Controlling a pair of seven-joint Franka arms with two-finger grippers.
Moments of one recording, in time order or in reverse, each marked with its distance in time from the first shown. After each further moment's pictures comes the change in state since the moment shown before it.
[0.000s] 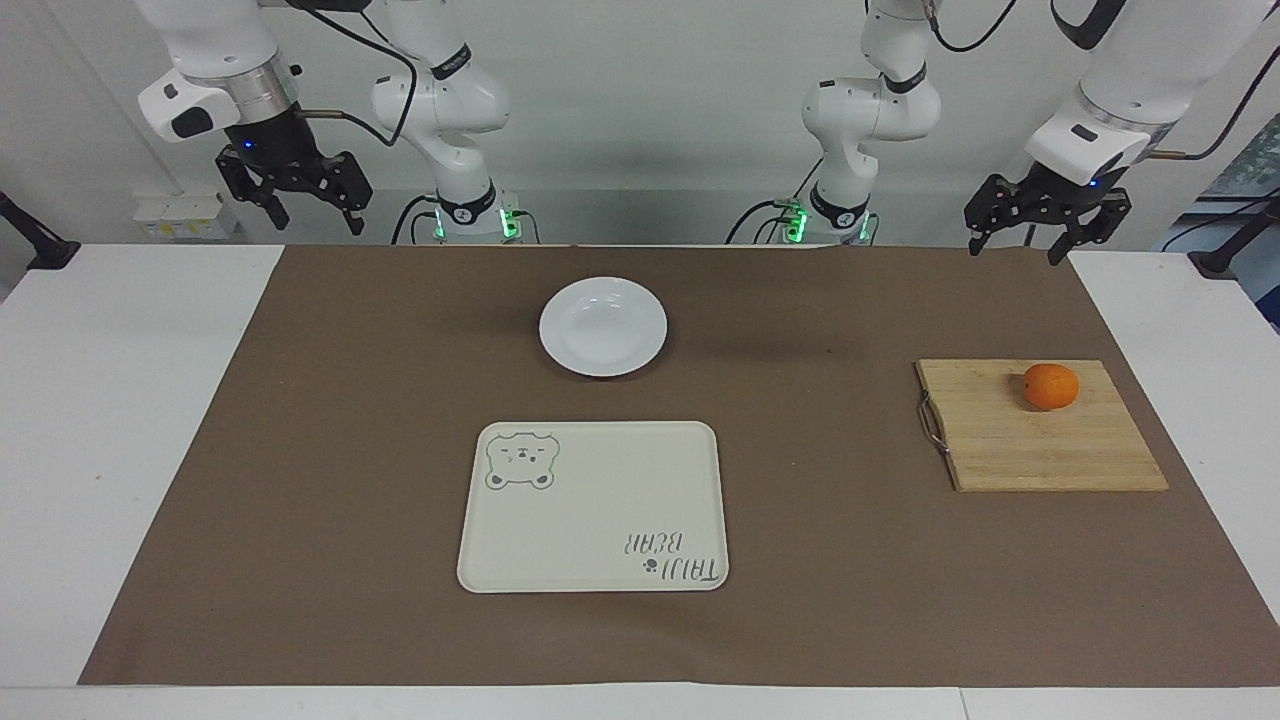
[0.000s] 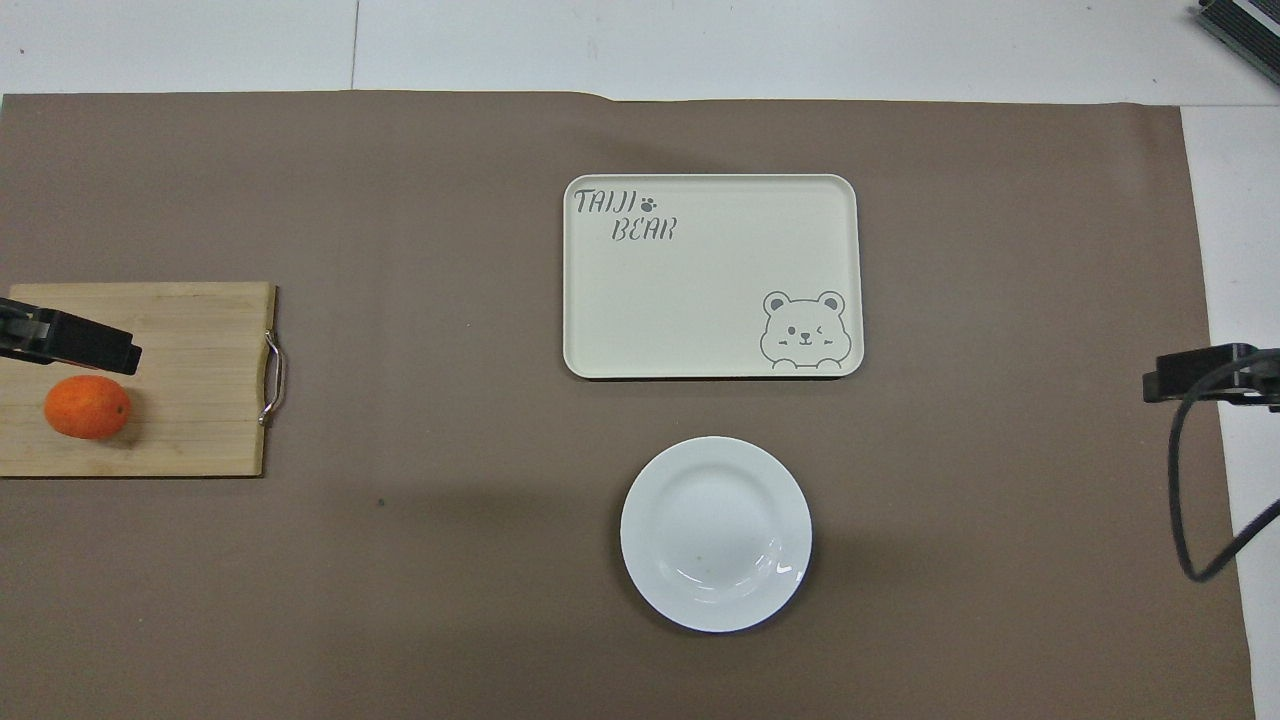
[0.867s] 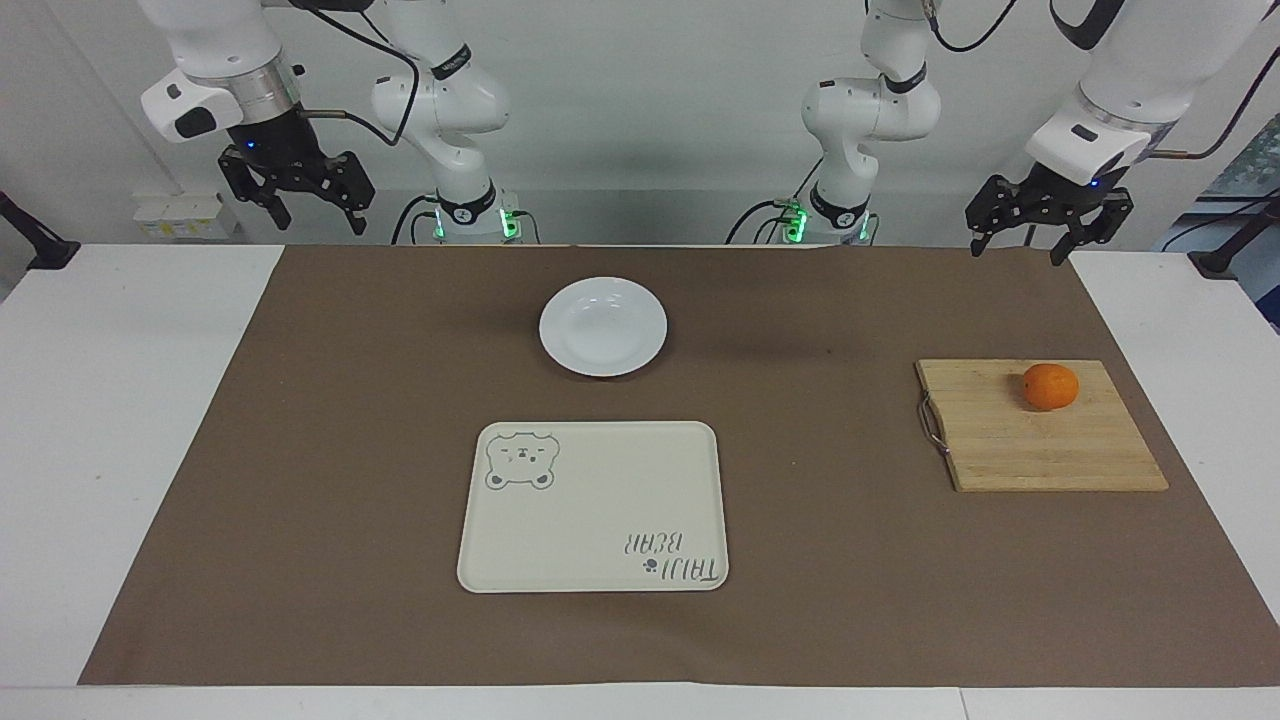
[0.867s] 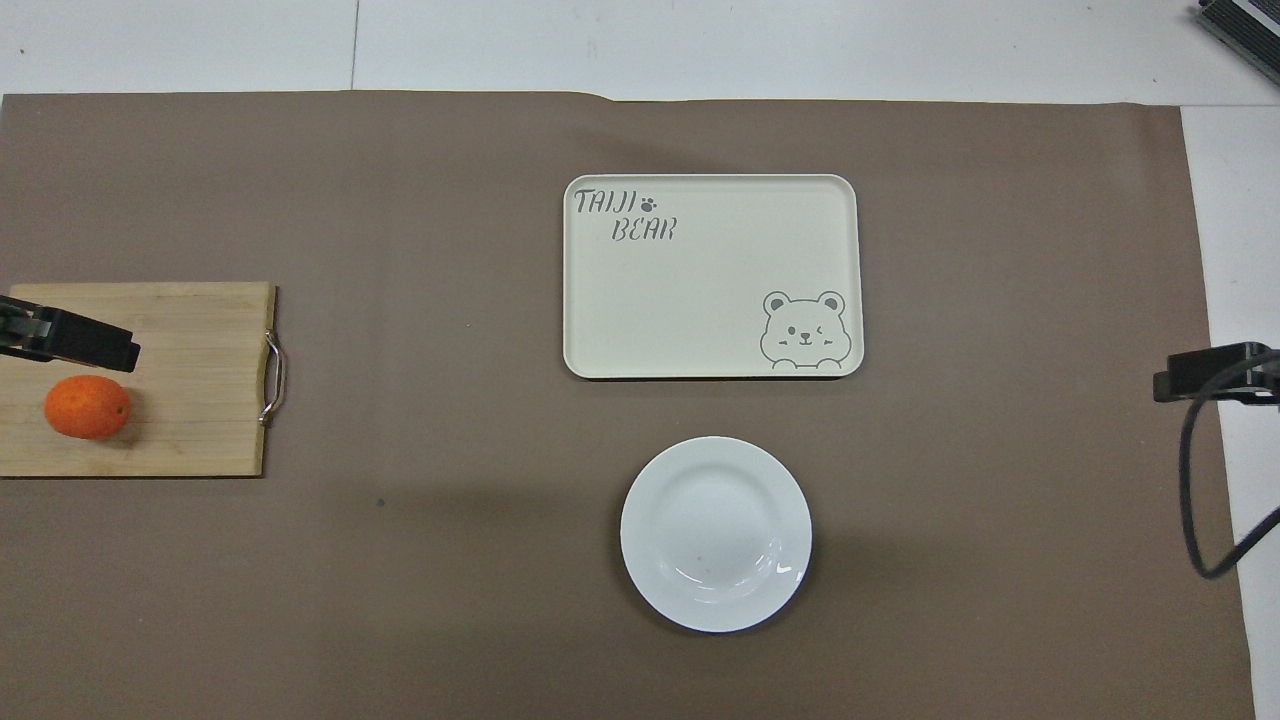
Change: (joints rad) left arm -0.015 0.000 -0.006 0.000 0.049 0.014 0.000; right arm -0.025 0.000 -0.006 0.000 0.000 -0.001 0.000
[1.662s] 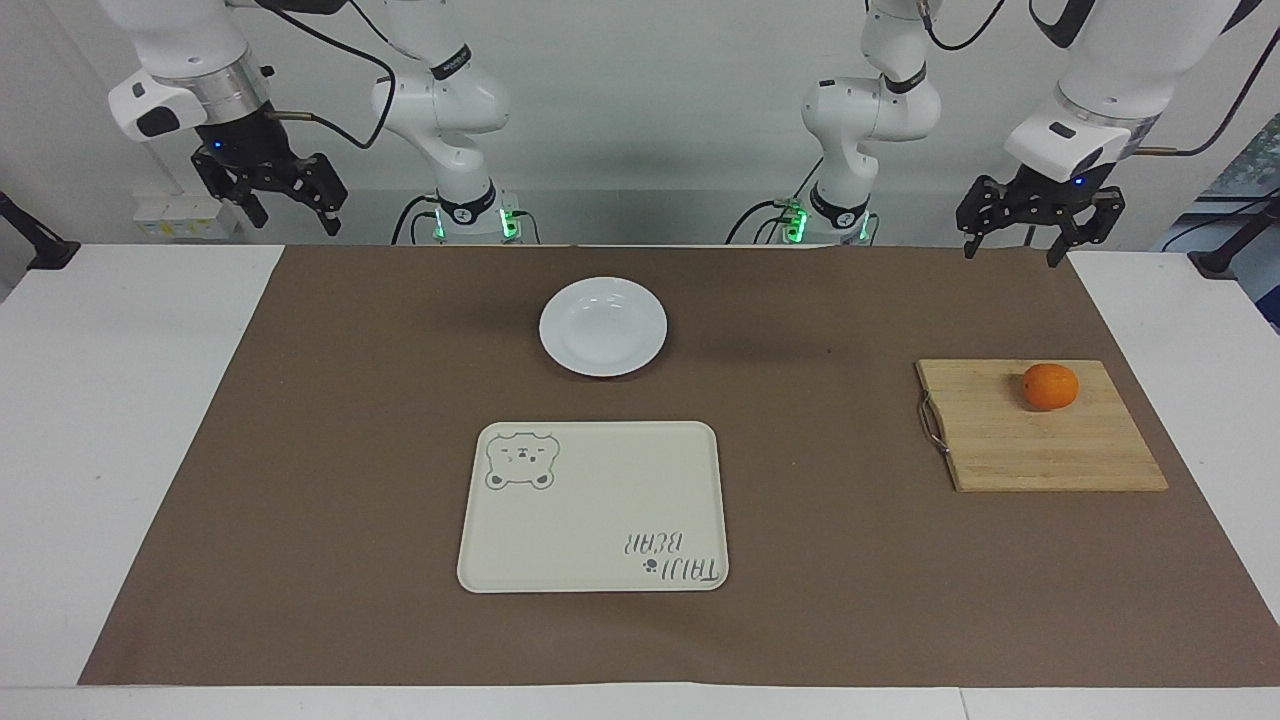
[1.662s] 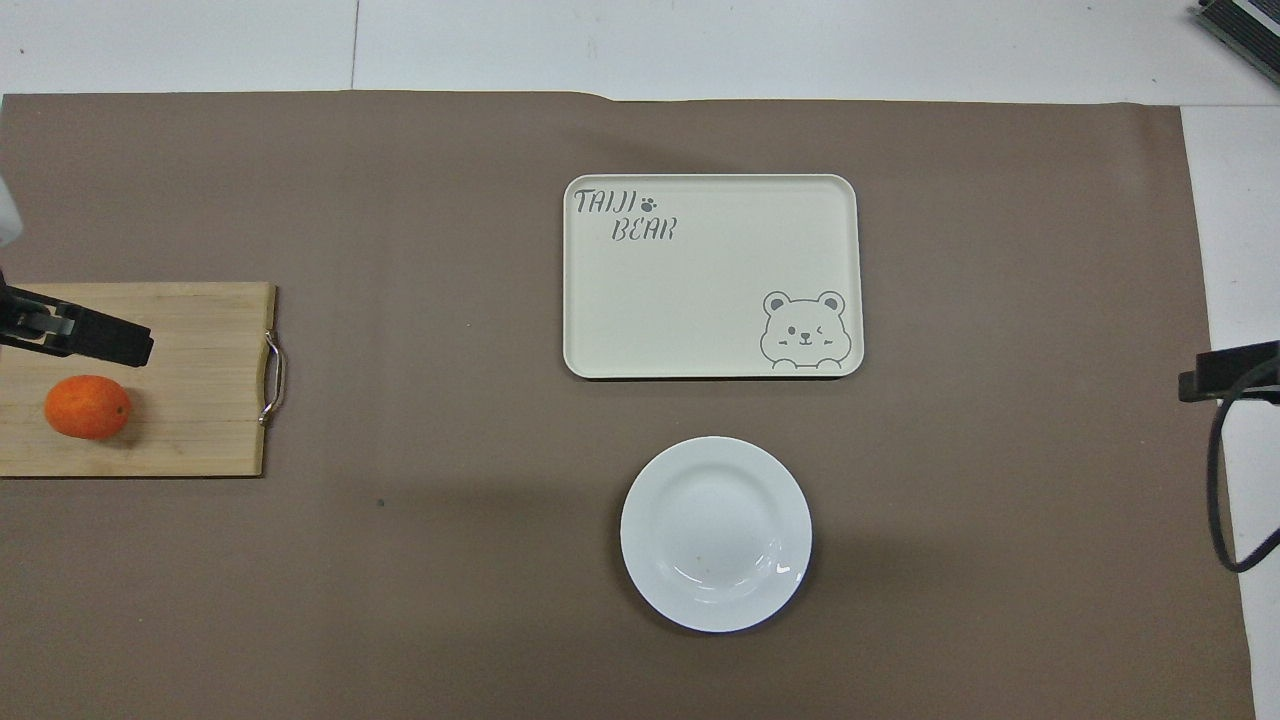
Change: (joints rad) left arm -0.009 -0.001 -0.001 0.001 -0.031 0.019 -0.001; right arm 0.017 0.000 -0.039 -0.002 -0.001 -0.002 0.000
